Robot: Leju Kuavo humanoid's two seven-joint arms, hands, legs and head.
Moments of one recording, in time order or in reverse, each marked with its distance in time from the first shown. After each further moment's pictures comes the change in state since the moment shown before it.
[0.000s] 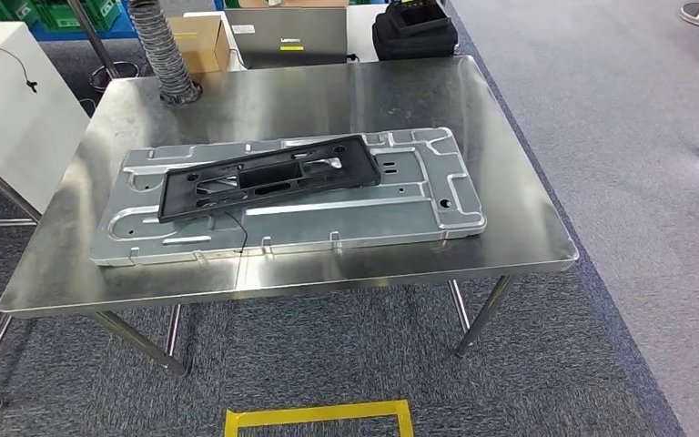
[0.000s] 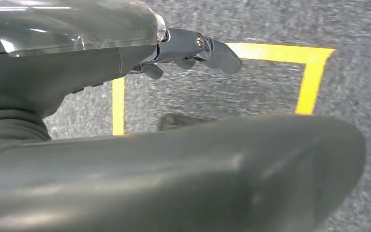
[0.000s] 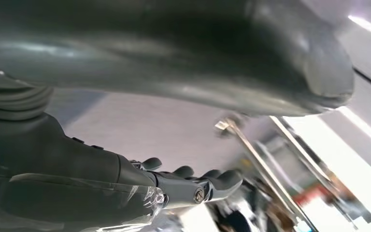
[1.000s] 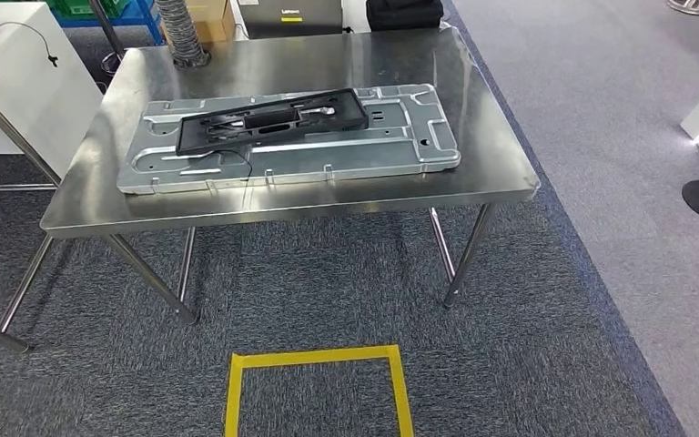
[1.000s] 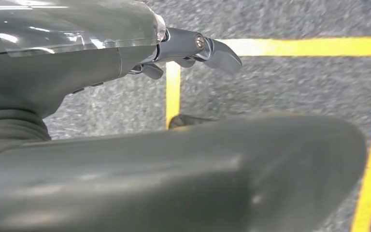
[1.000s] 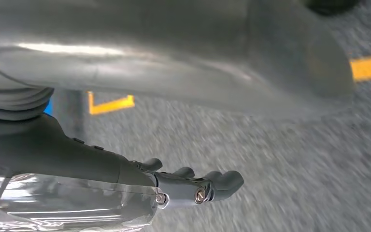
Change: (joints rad) left arm -0.004 -0.010 -0.008 0.000 -0.076 -0.002 0.004; right arm -0.079 -0.024 -0.012 0.678 0.612 0.544 0.671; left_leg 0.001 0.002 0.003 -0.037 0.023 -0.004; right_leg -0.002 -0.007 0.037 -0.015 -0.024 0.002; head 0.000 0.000
